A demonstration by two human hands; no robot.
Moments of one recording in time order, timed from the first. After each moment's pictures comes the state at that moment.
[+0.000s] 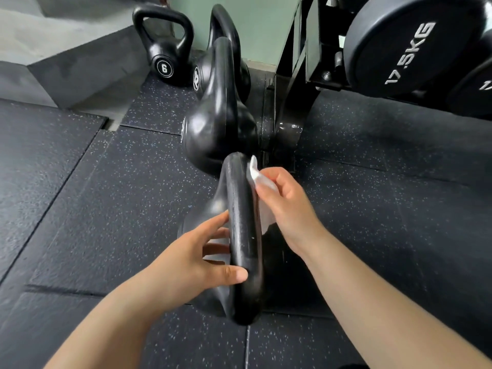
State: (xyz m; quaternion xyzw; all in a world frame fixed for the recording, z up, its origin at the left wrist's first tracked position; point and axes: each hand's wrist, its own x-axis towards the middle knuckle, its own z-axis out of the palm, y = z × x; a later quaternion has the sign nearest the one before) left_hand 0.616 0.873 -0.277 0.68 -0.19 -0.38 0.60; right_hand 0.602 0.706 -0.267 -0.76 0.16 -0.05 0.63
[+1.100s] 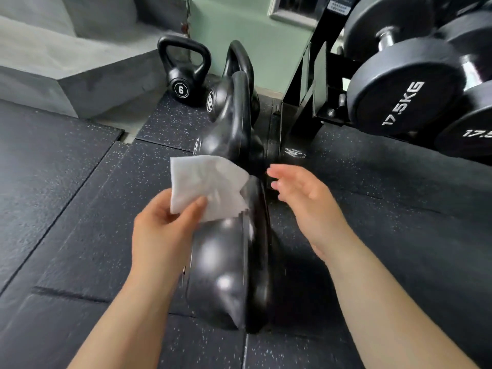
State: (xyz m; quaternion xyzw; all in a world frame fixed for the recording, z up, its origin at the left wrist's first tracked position) left_hand 0.632 0.884 -0.241 0.69 0.02 -0.03 0.72; right_hand 0.602 0.714 -0.203 -0.80 0.13 -0.04 0.58
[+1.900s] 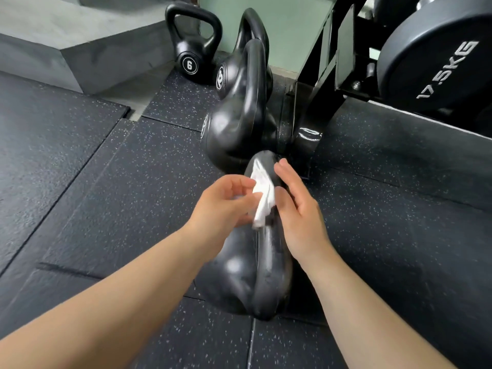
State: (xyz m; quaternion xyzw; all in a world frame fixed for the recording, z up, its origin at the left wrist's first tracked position) left_hand 0.643 0.847 -0.284 0.61 -0.02 -0.28 0.74; right_hand 0.595 0.737 -0.269 -0.81 0.15 -0.07 0.56
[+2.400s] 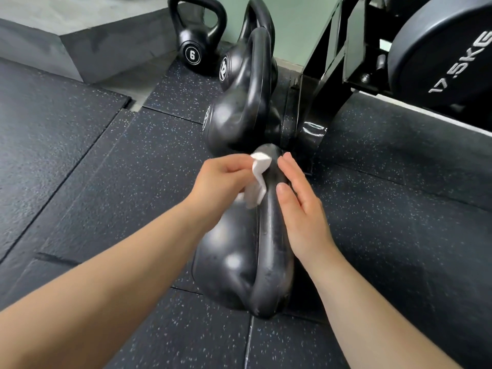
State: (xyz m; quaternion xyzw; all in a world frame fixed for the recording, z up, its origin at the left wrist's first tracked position) left_hand 0.667 0.840 -0.280 0.65 -0.10 -0.22 0.72; right_hand 0.594 0.735 -0.274 -0.82 0.11 -0.08 0.56
